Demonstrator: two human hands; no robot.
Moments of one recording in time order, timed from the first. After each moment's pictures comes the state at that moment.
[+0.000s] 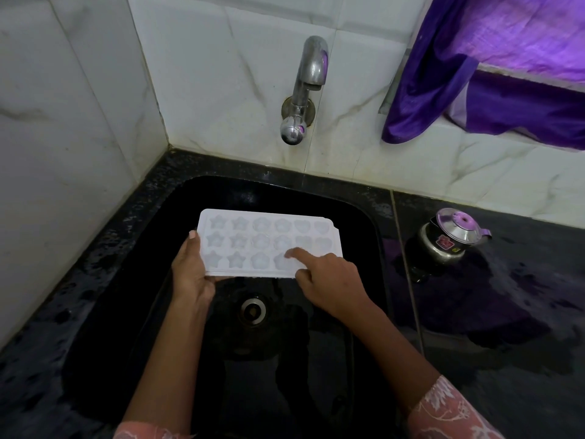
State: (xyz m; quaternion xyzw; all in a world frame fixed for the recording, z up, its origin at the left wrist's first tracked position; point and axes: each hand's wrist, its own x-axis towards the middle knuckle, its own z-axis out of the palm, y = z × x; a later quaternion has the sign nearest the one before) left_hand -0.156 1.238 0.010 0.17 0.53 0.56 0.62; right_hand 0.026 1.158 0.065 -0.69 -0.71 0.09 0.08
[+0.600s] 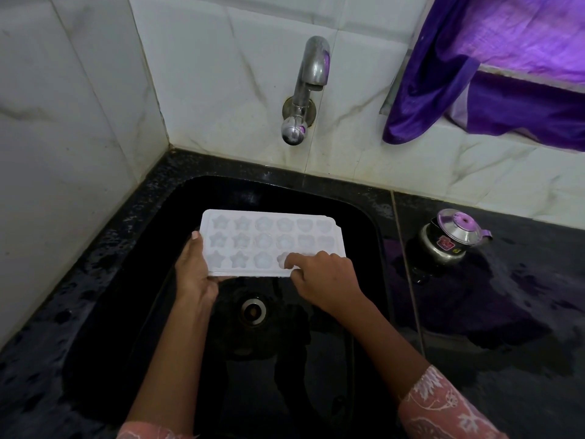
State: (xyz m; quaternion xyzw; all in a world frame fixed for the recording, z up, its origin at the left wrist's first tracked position) left_hand -0.154 1.238 0.008 0.18 0.52 0.55 0.63; right_hand 0.017 1.161 0.071 -0.69 -0.72 0.08 0.05
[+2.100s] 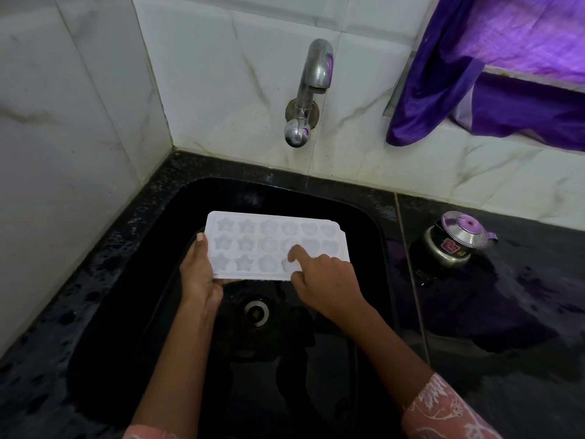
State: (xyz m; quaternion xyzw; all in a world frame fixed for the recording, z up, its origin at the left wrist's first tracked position) left_hand -0.152 1.235 0.011 0.17 0.53 0.55 0.62; right_hand 0.015 1.165 0.067 -0.69 -0.72 0.06 0.03
